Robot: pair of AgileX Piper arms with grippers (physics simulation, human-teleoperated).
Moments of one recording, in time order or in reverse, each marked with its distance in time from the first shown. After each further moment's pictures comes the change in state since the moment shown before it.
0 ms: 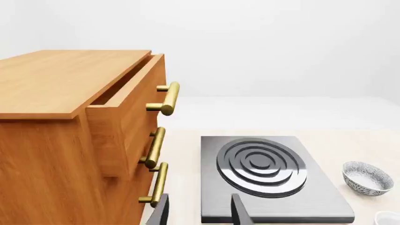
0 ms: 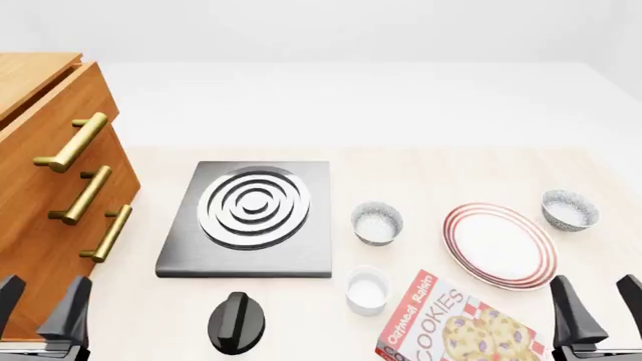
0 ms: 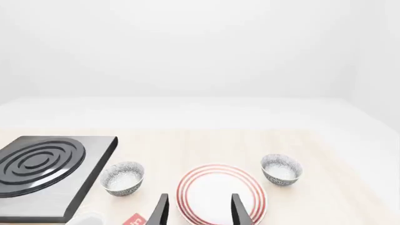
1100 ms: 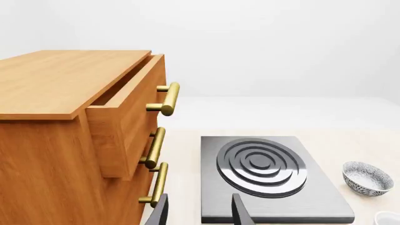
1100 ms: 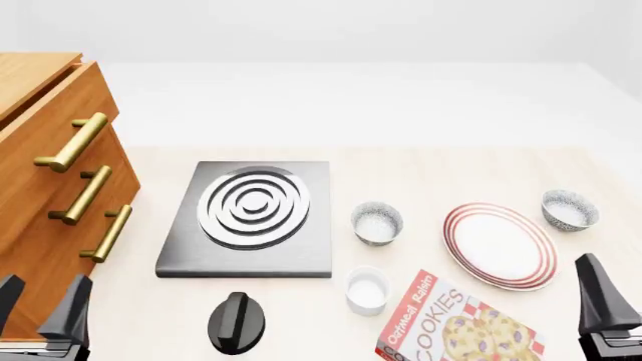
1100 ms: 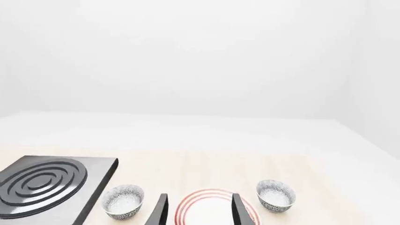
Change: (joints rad) left arm 0.000 0.004 -0.003 -0.001 0.000; right arm 0.004 0.023 -0.142 0.041 -0.027
